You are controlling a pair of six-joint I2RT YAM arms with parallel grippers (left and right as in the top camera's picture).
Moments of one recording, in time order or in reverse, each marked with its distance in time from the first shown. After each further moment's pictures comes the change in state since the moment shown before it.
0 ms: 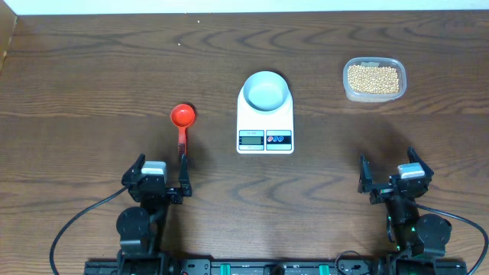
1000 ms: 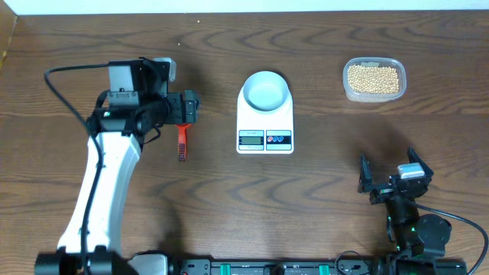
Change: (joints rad) left arm 0.000 1.363 1.102 -0.519 0.214 -0.035; right arm 0.000 0.000 0.000 0.000 0.000 0.000
